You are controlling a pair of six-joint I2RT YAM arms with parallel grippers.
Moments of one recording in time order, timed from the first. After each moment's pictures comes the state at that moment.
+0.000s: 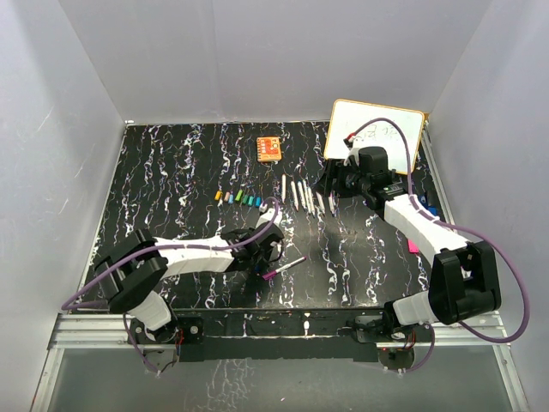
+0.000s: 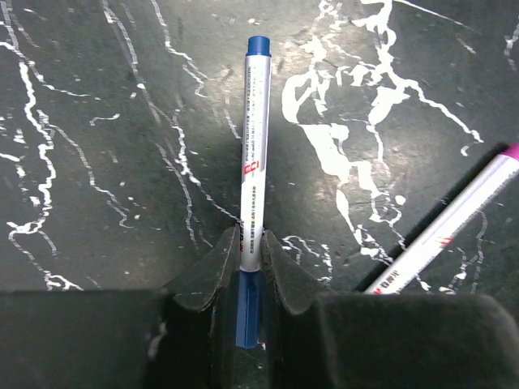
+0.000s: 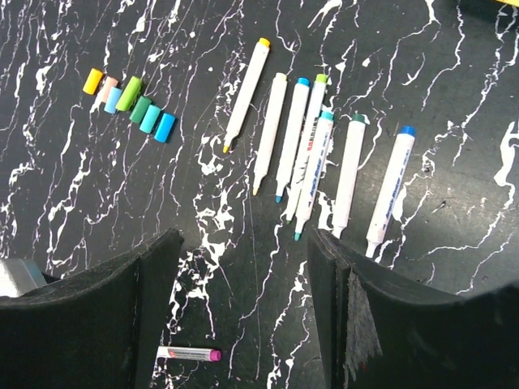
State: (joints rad) left arm -1.01 1.58 0.77 -0.20 -0.37 -0.49; right arm 0.25 1.38 0.95 -0.15 -0.31 0.30
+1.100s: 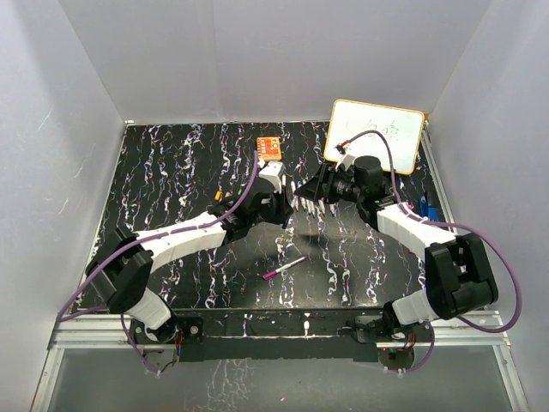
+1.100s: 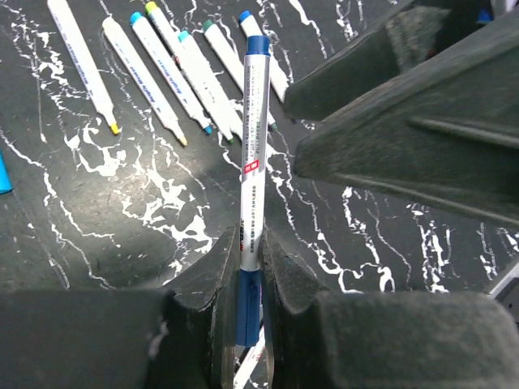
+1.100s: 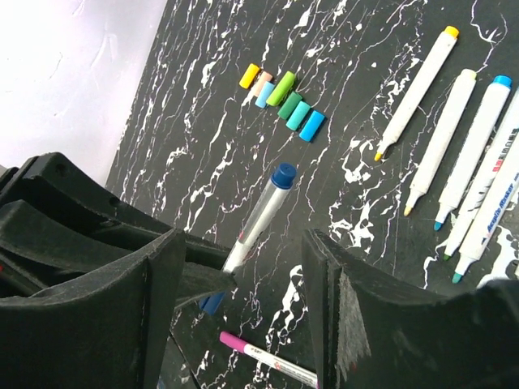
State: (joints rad) left arm -0.85 1.55 0.98 0.03 -0.09 -0.50; right arm 0.29 1.42 0.80 0.24 -0.62 0.59
